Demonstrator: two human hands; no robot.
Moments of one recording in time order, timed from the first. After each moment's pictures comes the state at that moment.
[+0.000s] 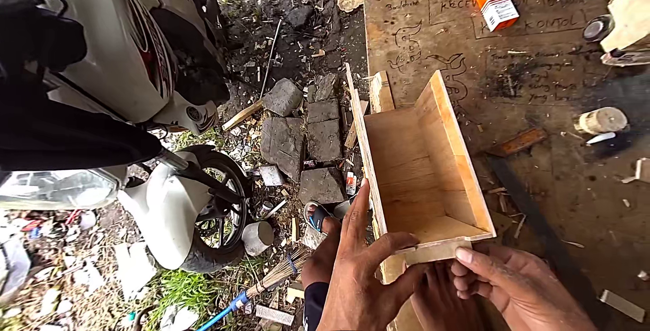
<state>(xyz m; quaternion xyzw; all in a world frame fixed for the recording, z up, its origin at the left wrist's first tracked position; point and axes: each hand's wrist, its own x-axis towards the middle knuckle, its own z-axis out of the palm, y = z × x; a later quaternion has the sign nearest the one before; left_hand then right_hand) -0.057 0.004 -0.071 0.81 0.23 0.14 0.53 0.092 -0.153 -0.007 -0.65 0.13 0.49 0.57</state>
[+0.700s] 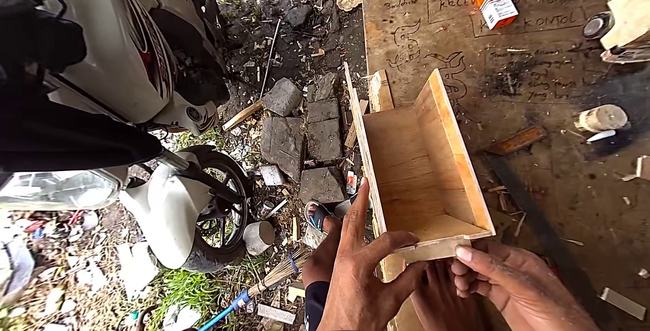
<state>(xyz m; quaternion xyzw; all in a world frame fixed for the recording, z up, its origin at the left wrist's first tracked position) -0.056 0.003 -0.072 0.80 0.24 0.15 0.53 0.092 -0.153 -0.009 -0.64 0.14 0.49 0.58</state>
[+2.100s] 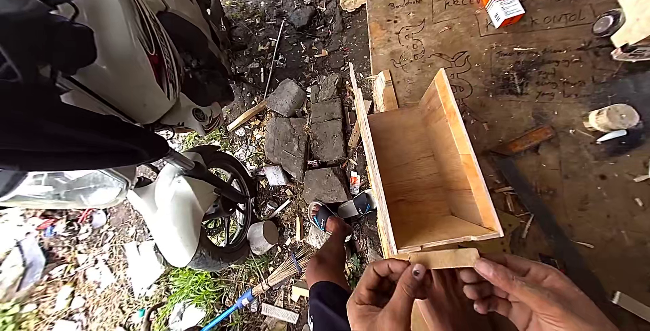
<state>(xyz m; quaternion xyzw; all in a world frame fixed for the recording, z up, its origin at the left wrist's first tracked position) -0.048 -0.062 -0.022 0.32 0.53 0.22 0.75 0.095 -0.168 0.000 -0.61 0.15 0.53 0.57</state>
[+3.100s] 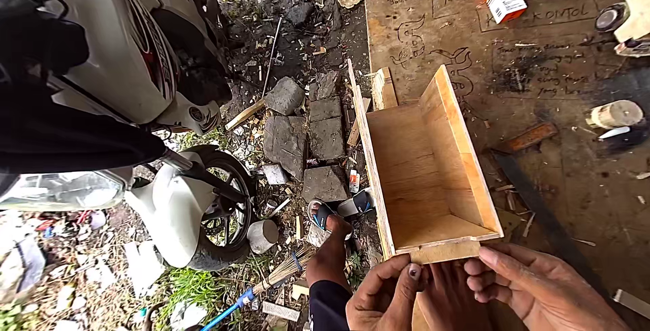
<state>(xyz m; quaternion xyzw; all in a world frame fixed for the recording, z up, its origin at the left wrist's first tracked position) -0.051 -0.066 -0.030 0.34 0.49 0.27 0.76 0.099 -0.165 -0.005 -0.61 0.13 0.51 0.60</state>
